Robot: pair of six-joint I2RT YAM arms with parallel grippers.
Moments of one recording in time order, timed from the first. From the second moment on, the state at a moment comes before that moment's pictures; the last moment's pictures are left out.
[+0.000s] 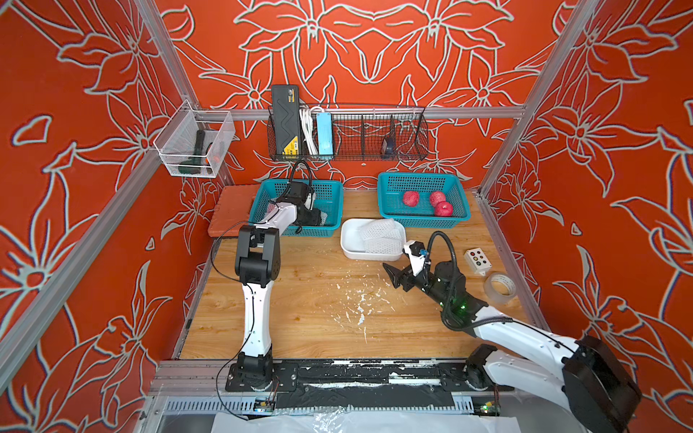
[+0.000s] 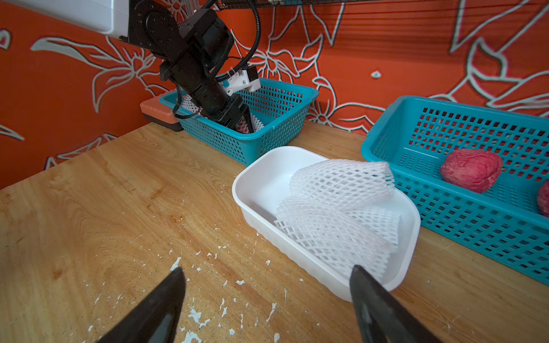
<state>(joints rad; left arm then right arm) -0.07 2.25 1.81 -0.56 0.18 -0.02 0.67 1.05 0.39 0.46 -0.06 0.04</state>
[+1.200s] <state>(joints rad) -0.16 1.69 1.41 -0.34 0.23 -0.11 0.67 1.05 0.39 0.46 -0.02 0.04</state>
